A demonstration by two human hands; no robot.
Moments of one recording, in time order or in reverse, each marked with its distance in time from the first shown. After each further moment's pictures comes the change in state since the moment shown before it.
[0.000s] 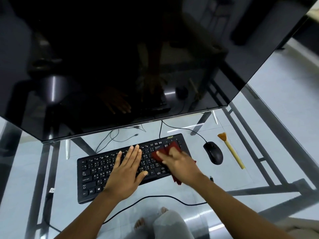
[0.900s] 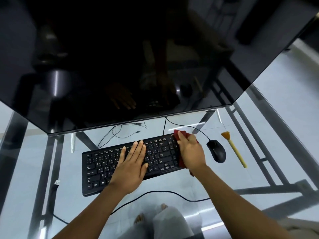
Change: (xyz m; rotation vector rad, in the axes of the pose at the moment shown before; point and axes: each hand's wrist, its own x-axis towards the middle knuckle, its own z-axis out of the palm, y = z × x) left_hand 0.001 0.006 0.000 -0.037 0.045 -0.034; right_hand 0.019 0.015 -0.007 0.018 -0.032 0.547
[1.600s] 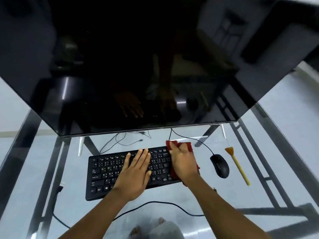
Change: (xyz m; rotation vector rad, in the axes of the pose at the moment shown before) left_hand 0.000 0.001 -0.006 0.058 0.035 -0.014; right_hand 0.006 -0.040 0.001 0.023 0.005 -0.112
